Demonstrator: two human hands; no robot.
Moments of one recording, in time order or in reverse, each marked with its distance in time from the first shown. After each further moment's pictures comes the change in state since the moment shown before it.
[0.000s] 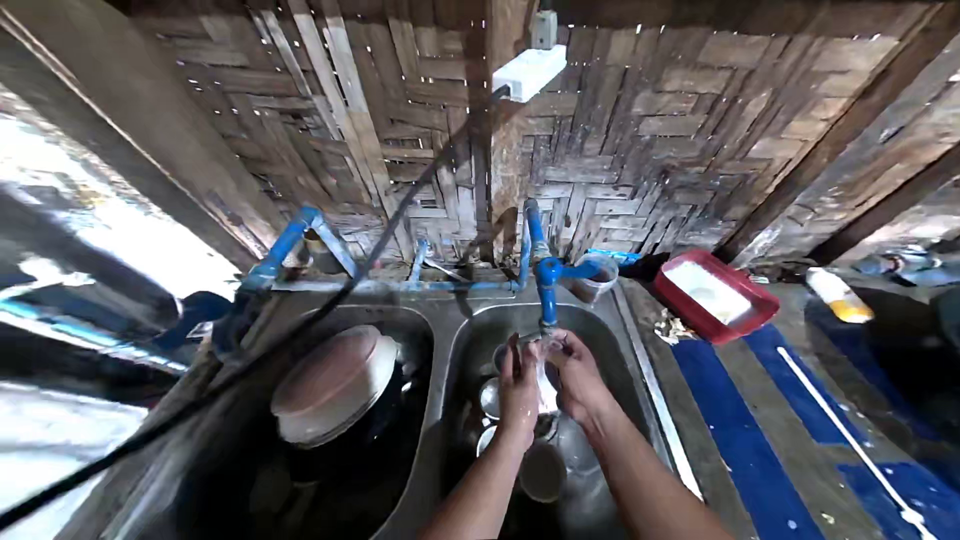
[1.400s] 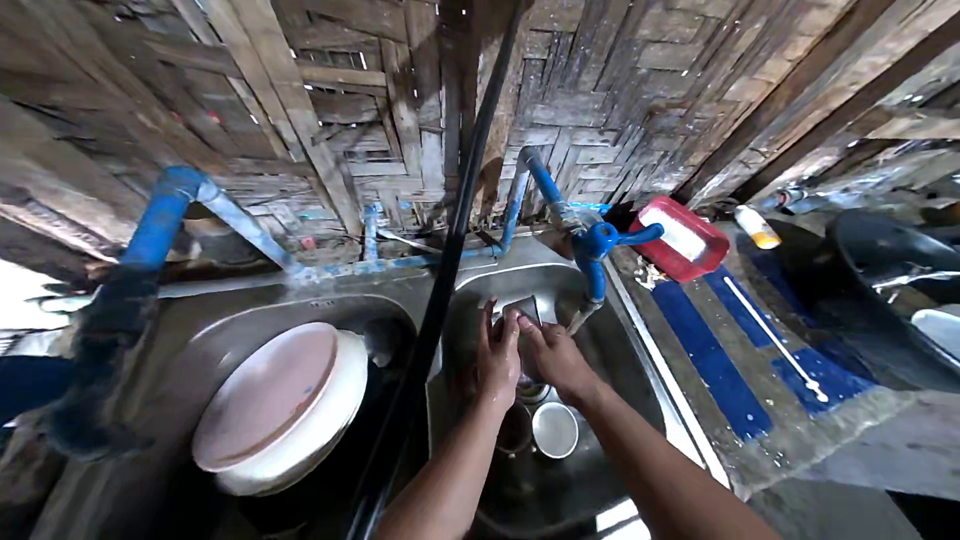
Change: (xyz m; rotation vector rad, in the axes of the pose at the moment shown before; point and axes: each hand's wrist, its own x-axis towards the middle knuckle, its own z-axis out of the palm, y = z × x) left_hand 0.049 -0.004 -0.048 -0.140 -0.204 -0.113; right_hand -0.010 0.011 0.050 -0.666 0.079 0.114
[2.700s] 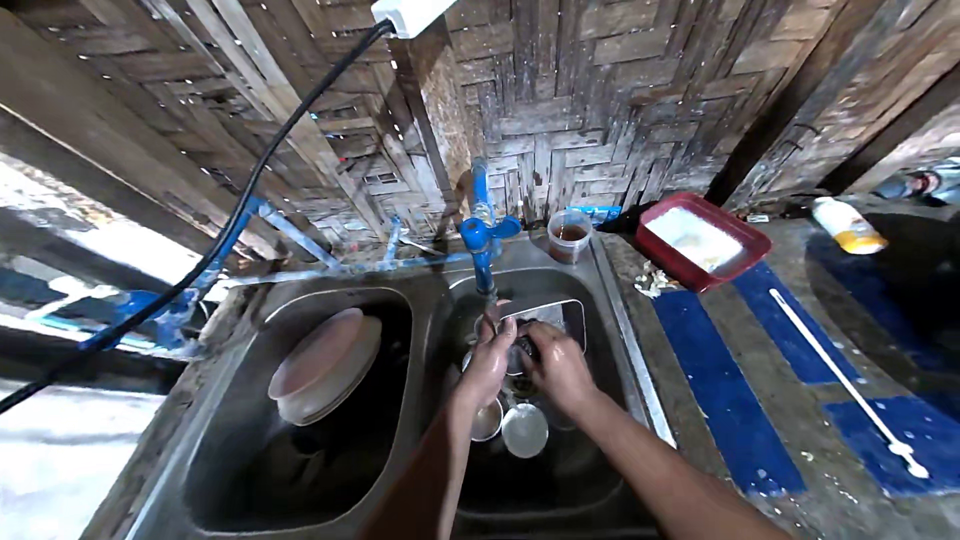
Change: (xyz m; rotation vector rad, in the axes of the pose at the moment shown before) left_hand -0.039 0.013 0.054 0.232 -0.127 -0.003; right_hand -0.007 0.060 -0.073 -0.428 0.025 -0.598
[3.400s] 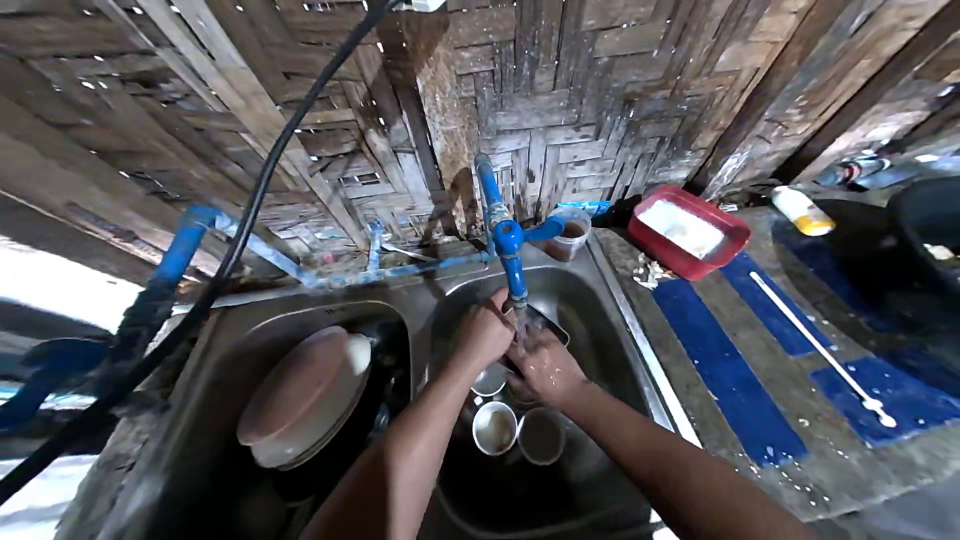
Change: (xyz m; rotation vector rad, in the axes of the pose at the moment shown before) left_hand 0.048 0.064 -0.032 1.041 -0.144 0.119; right_hand 0.018 0.000 0.049 -0.398 -0.229 -0.178
